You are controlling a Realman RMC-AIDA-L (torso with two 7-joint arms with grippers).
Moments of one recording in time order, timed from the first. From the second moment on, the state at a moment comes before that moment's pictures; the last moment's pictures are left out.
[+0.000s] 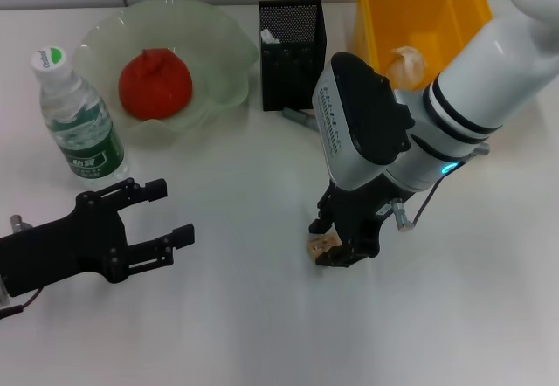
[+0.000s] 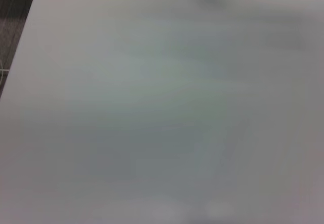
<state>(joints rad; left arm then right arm) -0.35 -2.04 0.58 0.41 1.95 1.64 -0.98 0.88 2.09 -1.64 -0.81 -2.28 -1.33 1.80</state>
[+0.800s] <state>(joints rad) -0.35 -2.04 0.58 0.41 1.94 1.64 -0.98 0.88 2.09 -1.61 -0.83 -2.25 -1.35 1.83</state>
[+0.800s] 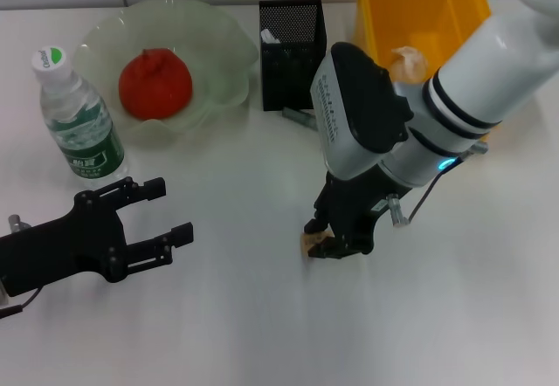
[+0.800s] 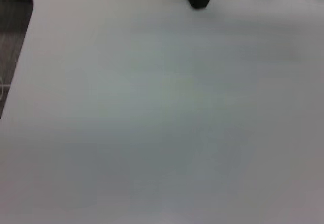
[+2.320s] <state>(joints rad) -0.35 -2.05 0.53 0.41 1.94 1.64 -0.97 0.91 2.08 -1.11 -0.92 -2.24 -1.06 2.09</state>
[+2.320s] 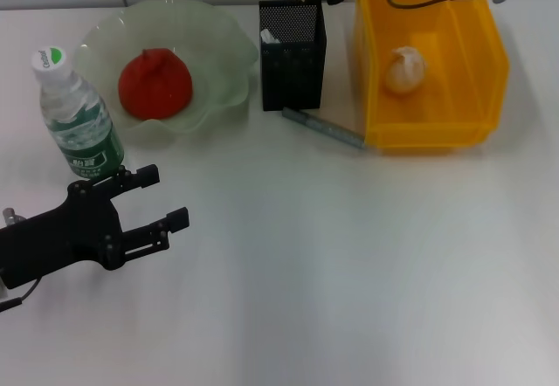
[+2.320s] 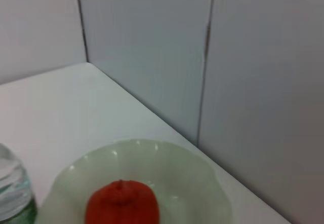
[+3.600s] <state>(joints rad) -0.34 -2.05 0.53 0.41 1.95 1.65 -0.97 0.98 2.09 -1.16 -0.75 -2.28 -0.87 2.12</state>
